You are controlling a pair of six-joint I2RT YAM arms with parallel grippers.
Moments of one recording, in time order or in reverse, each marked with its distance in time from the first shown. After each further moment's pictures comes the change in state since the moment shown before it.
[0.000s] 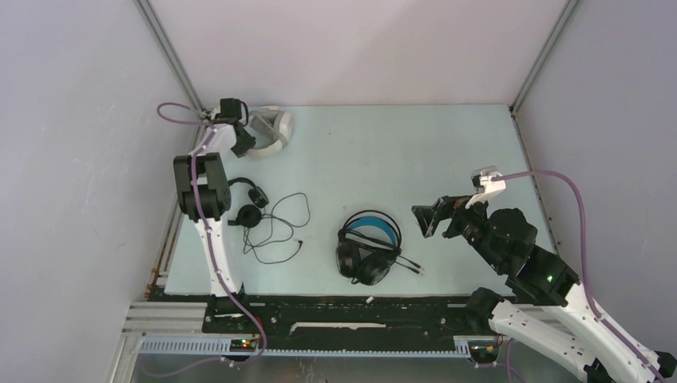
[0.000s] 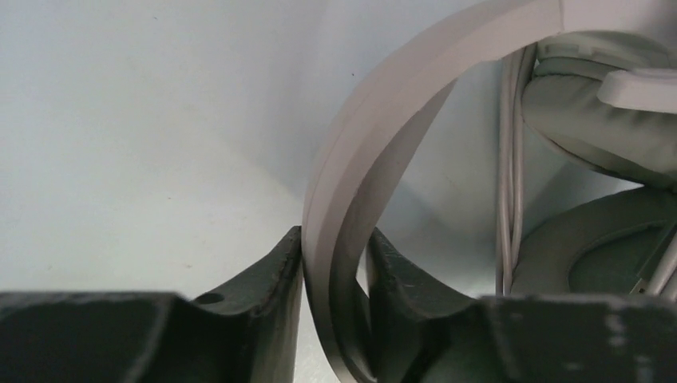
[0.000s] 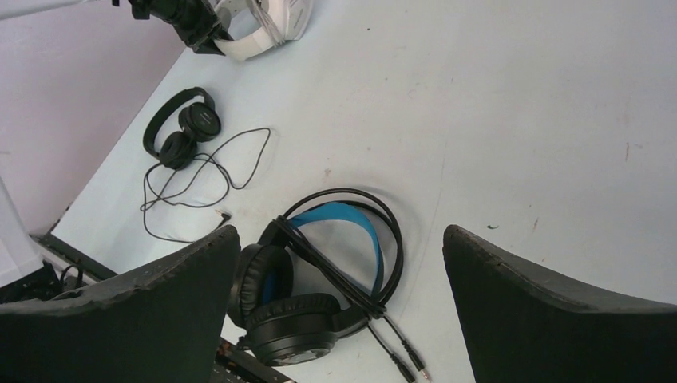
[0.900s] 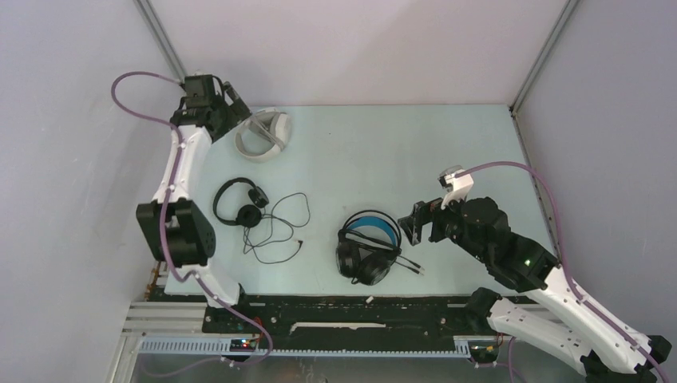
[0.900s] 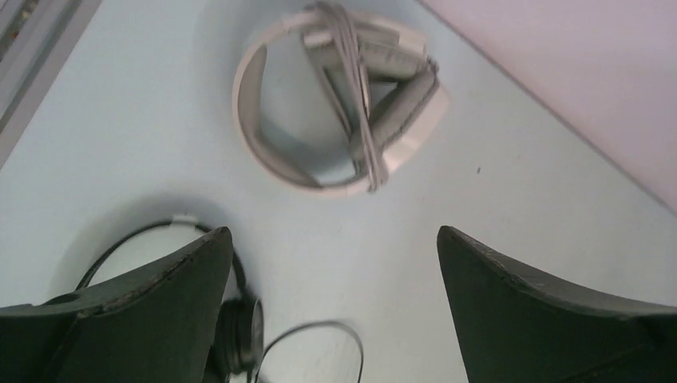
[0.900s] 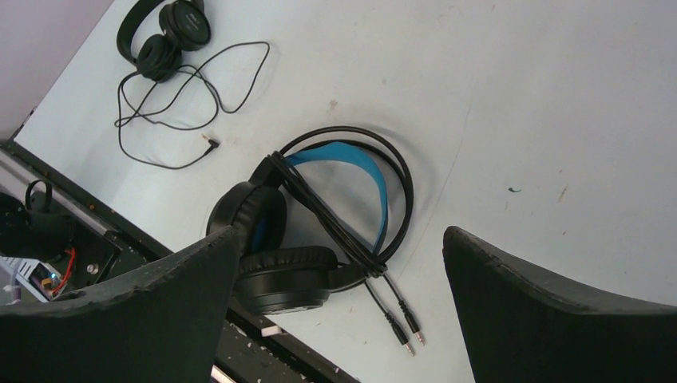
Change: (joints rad) left arm -0.005 -0.475 -0.074 -0.116 0.164 0.140; right arm -0.002 0.114 0.000 -0.058 -0.121 -0.057
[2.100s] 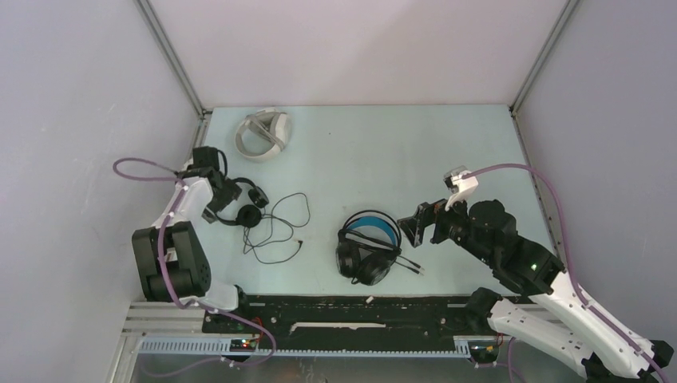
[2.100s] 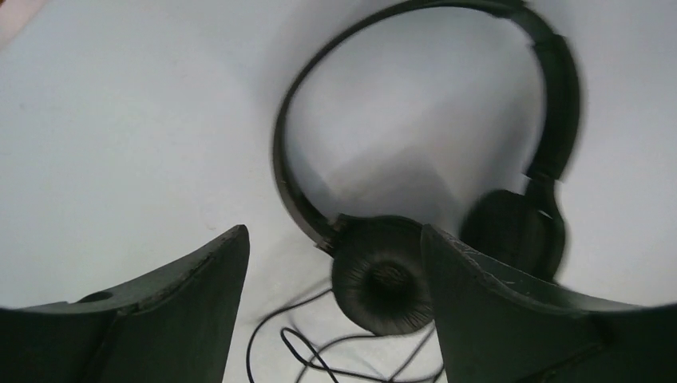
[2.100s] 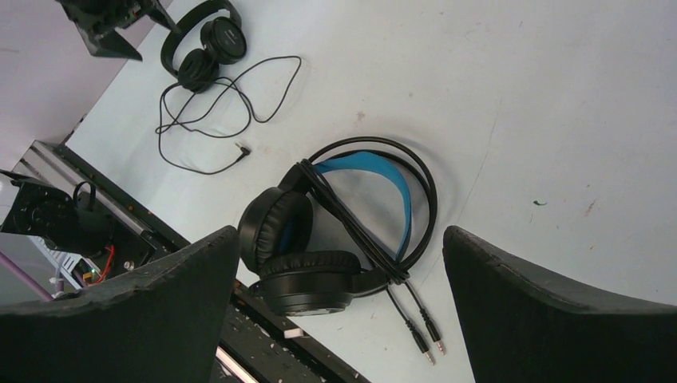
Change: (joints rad) left arm 0.084 -0.322 -0.733 -0.033 -0.224 -0.154; right arm 0.000 -0.018 0.000 0.022 -0.058 0.026
